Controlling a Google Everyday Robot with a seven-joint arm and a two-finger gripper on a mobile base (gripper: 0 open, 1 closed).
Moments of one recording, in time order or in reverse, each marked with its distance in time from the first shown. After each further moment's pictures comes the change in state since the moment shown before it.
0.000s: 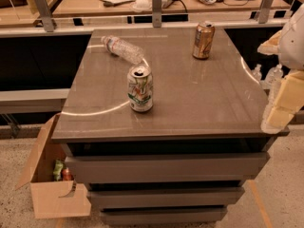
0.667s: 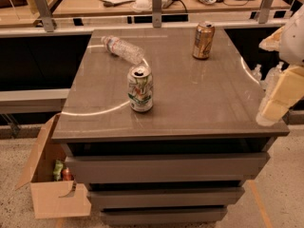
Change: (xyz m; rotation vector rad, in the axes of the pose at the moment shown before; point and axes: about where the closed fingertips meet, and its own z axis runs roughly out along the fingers) arm 0.001 -0.014 0.002 0.029 -0.055 0.055
